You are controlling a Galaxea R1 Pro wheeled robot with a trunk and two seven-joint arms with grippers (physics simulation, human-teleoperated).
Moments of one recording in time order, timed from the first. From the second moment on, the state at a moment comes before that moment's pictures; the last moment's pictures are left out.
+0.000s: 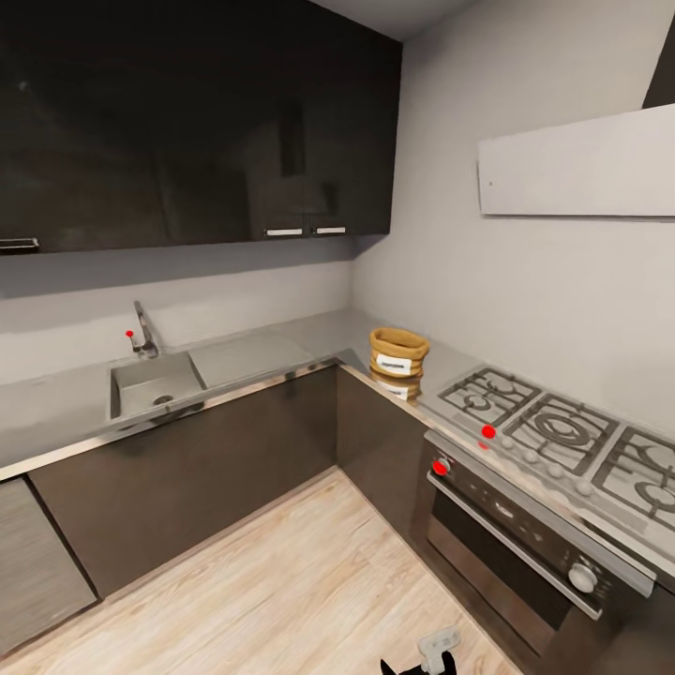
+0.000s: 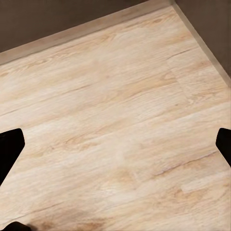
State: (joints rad) left arm -0.07 -0.03 0.01 -0.06 0.00 -0.07 0.00; right arm -0.20 0.06 0.02 -0.54 0.13 -0.17 0.27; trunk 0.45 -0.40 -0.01
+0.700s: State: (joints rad) left arm -0.07 -0.03 0.01 -0.06 0.00 -0.07 0.00; right arm -0.20 0.06 0.02 -0.54 0.13 -0.17 0.27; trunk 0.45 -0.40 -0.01
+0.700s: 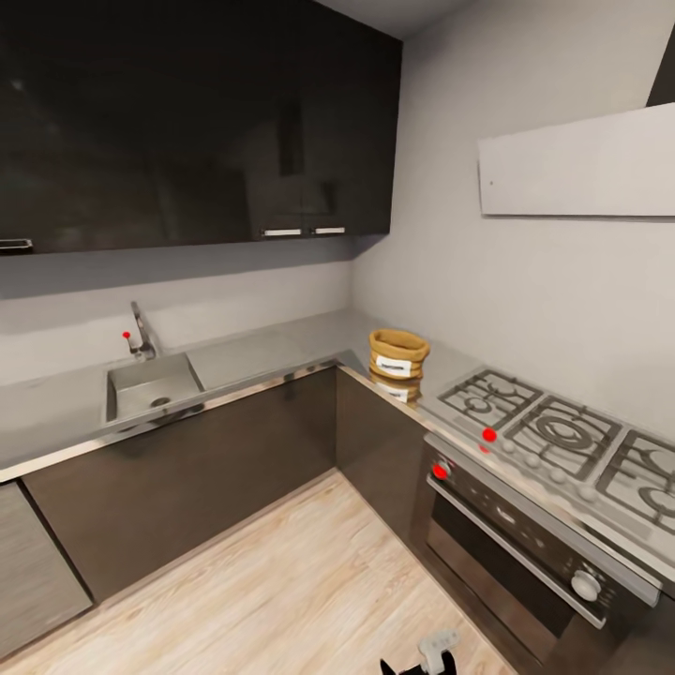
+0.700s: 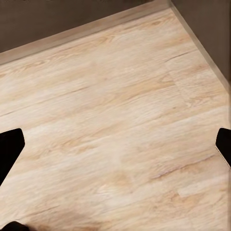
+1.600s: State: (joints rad) left arm -0.05 -0.03 0.01 -0.06 0.01 -0.06 0.00; right arm -0.23 0.06 0.24 -1.25 0.14 0.35 0.28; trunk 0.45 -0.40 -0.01
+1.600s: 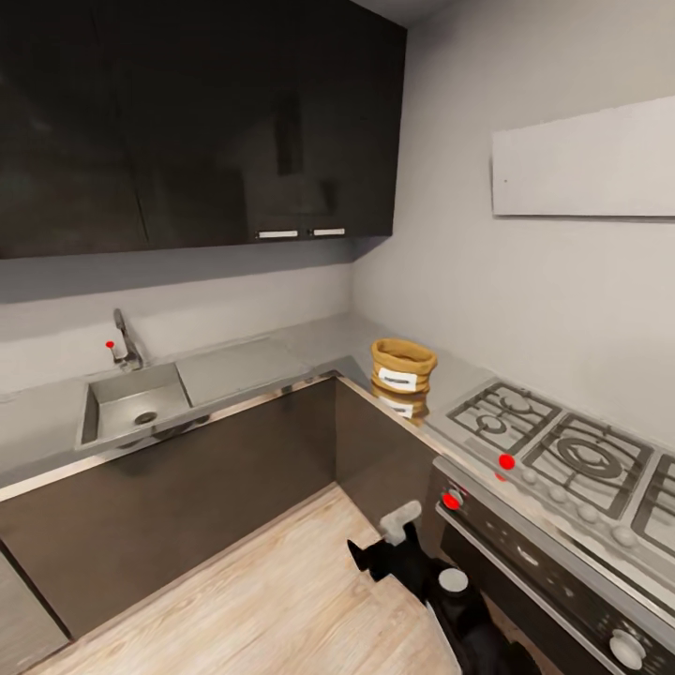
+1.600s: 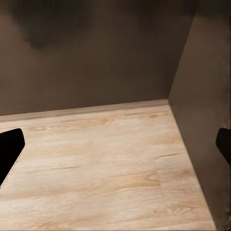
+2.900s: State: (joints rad) left arm -0.05 -0.03 0.01 -0.06 0.01 -0.06 0.00; right arm -1.55 0.12 0.14 -0.62 0.14 1.04 0.35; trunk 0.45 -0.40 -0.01
